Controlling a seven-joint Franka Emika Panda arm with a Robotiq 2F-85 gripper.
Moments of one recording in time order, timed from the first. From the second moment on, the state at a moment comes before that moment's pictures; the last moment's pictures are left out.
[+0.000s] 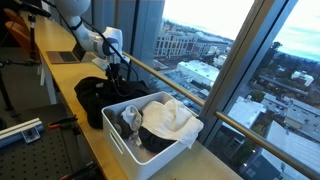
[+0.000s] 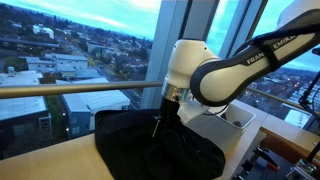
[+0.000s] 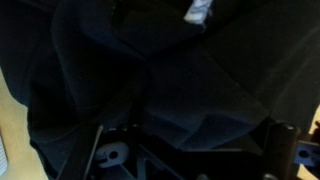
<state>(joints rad) 0.37 0.67 0.11 -1.76 -0.20 2.45 0.43</state>
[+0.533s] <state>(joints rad) 0.37 0.72 0.09 -1.75 -0.18 2.45 0.39</state>
